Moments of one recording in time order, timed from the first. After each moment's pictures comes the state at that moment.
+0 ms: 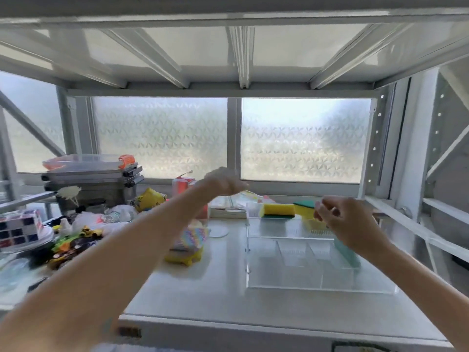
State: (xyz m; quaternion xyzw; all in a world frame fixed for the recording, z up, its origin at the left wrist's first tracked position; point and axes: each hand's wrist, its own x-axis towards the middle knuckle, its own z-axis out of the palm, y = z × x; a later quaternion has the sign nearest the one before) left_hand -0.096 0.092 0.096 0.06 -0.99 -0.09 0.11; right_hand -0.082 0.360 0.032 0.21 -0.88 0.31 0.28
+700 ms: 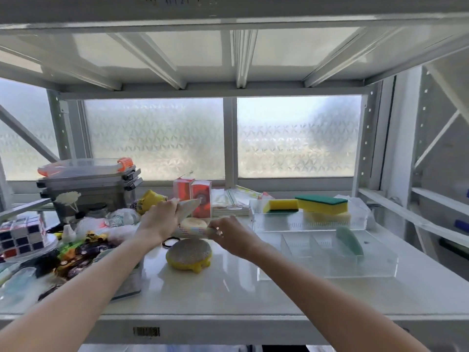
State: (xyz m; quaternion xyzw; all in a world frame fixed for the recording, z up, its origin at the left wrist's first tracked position) left_hand -0.036 -0.042 0.005 0.07 -0.95 -0.07 0.29; right_hand -0.086 0.150 -0.025 0.41 -0.87 0.23 0.15
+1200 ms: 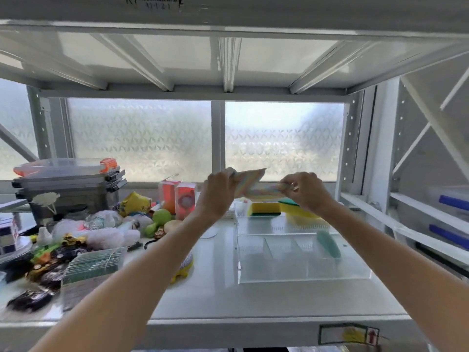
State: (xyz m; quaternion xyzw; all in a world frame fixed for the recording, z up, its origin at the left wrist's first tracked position) left_hand -0.074 0.103 0.058 -0.10 -0.86 -0.25 0.43; right_hand -0.135 0.326 0.062 0.26 -0.89 0.24 0.30
